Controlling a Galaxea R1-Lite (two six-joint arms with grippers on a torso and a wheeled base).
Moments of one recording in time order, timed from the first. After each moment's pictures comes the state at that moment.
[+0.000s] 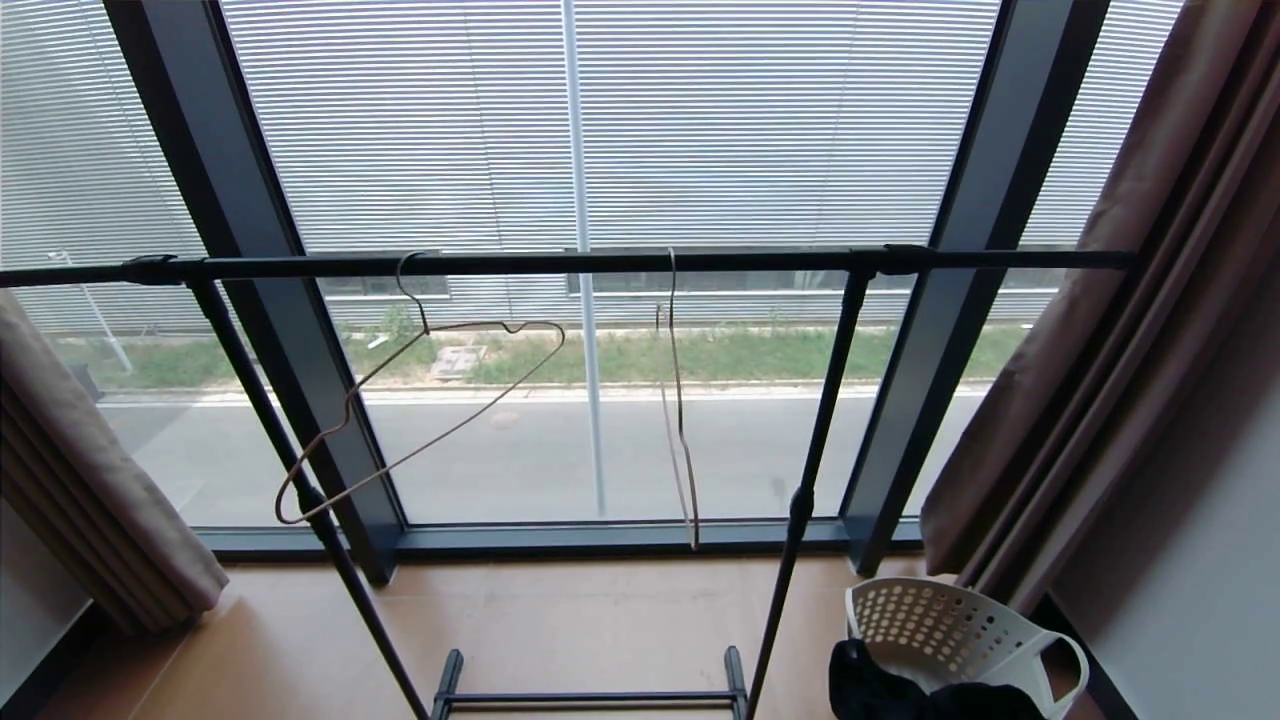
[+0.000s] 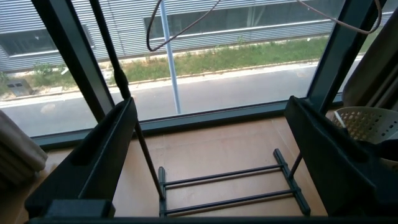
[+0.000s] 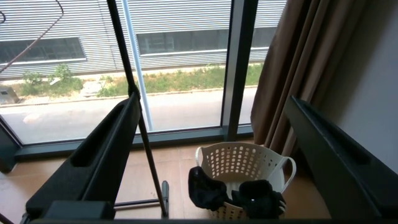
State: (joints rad) left arm -0.01 0.01 -0.01 0.05 -0.11 0.08; right arm 0.00 0.00 0.00 -0.01 -0.13 0.06
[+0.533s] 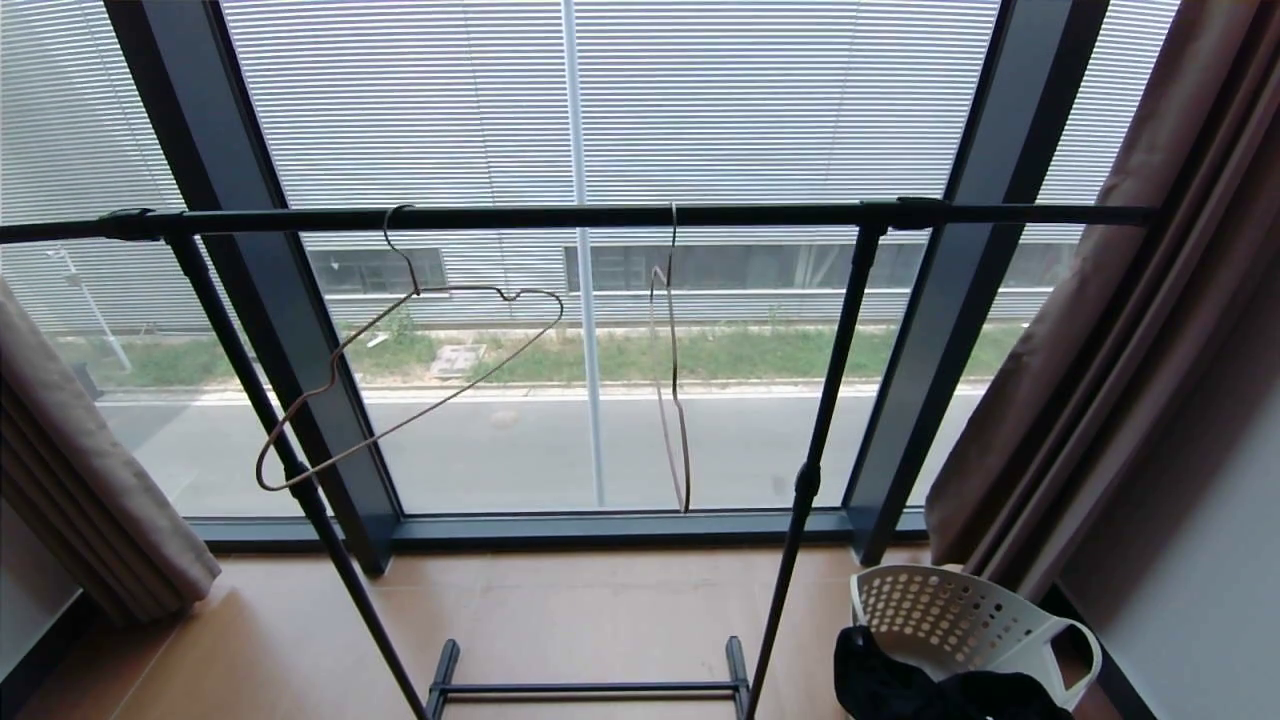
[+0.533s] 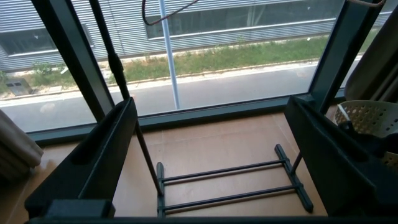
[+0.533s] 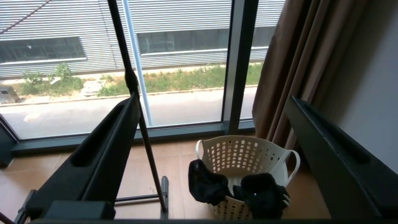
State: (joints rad) left arm -0.01 0.01 -0.01 0.05 -0.11 0.08; right arm 0.00 0.00 0.00 -0.01 -0.13 0.06
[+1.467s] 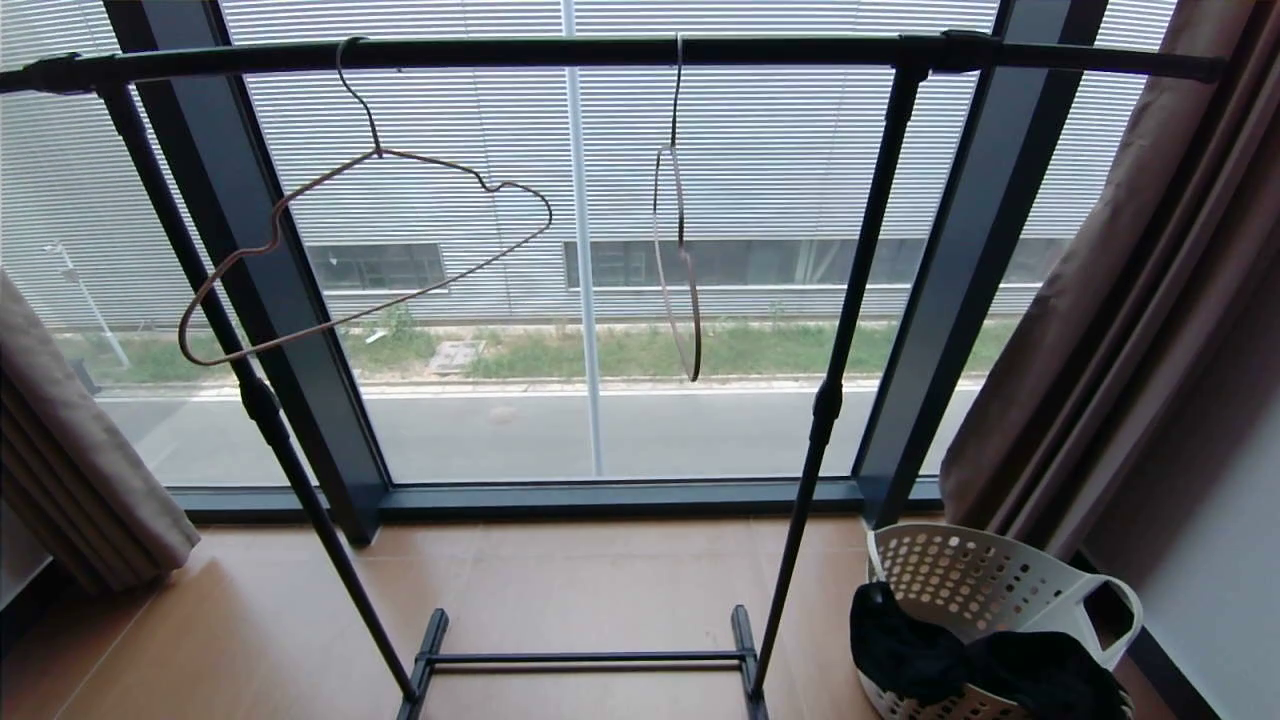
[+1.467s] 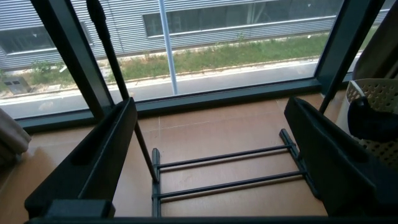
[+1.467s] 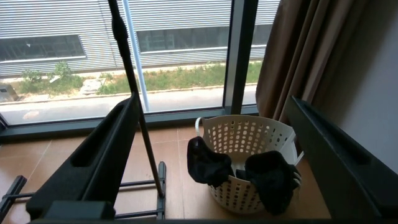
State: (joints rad) left arm -0.01 0.01 -0.01 0.05 -0.11 0.08; right arm 0.00 0.00 0.00 -0.01 -0.13 0.06
